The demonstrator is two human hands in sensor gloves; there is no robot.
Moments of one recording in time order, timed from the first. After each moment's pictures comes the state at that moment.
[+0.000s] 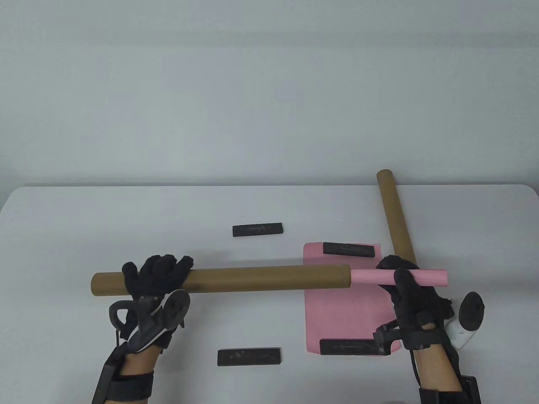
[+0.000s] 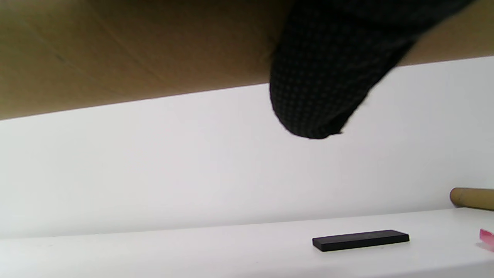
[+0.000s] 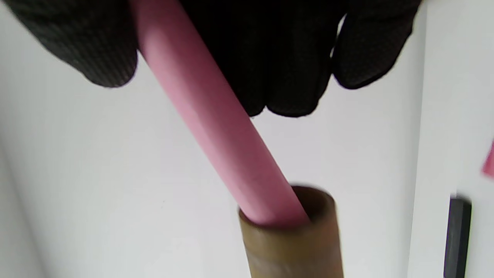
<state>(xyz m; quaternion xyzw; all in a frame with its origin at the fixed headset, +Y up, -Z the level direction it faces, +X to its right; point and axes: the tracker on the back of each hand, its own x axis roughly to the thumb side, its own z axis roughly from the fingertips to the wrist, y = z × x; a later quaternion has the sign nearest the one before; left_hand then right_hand) -0.230 -0.660 -0.323 0.21 -0.03 -0.02 0.98 0.281 -0.699 -0.335 0.11 -0.13 0.63 0.76</state>
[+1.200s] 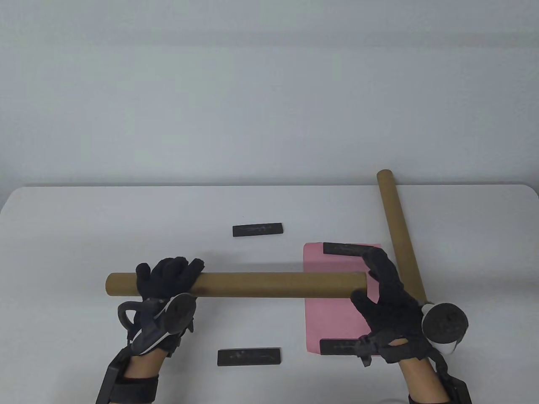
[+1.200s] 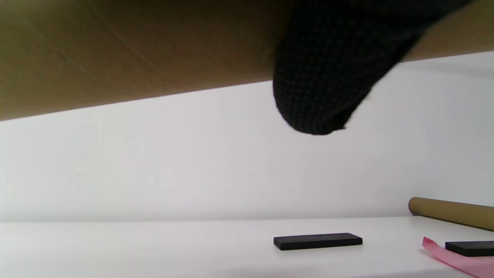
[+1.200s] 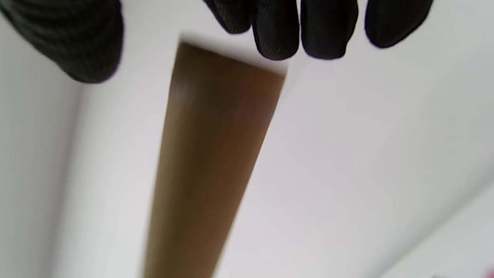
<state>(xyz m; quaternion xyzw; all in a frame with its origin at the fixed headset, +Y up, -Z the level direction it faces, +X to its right) -0.220 -0.660 -0.319 0.19 -0.05 0.01 0.98 0.244 -0.633 -0.301 0.20 -0.27 0.84 0.43</state>
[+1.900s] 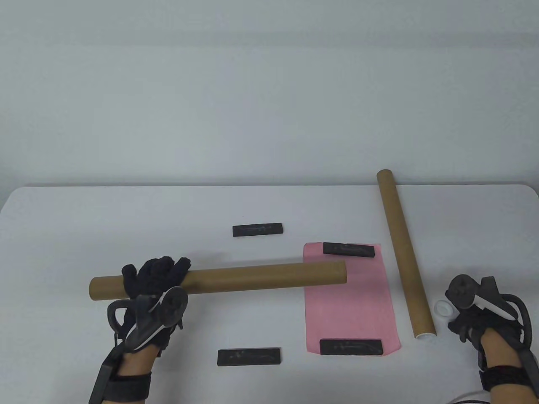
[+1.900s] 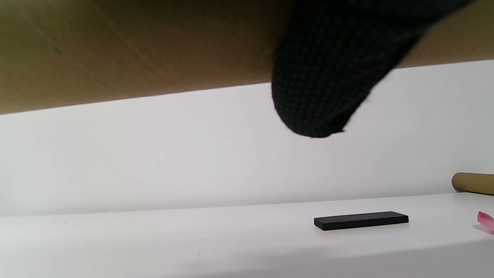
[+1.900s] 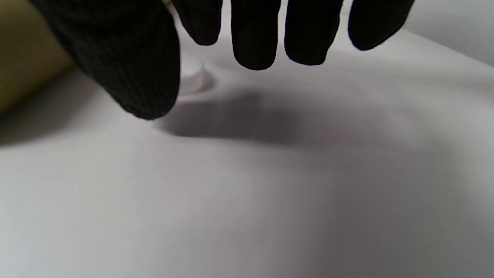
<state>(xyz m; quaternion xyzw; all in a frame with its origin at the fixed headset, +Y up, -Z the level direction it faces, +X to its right) -0.236 -0.663 -0.326 0.17 -0.01 -0.03 0.99 0.417 -0.749 -0.370 -0.04 0.20 0.98 -0.06</state>
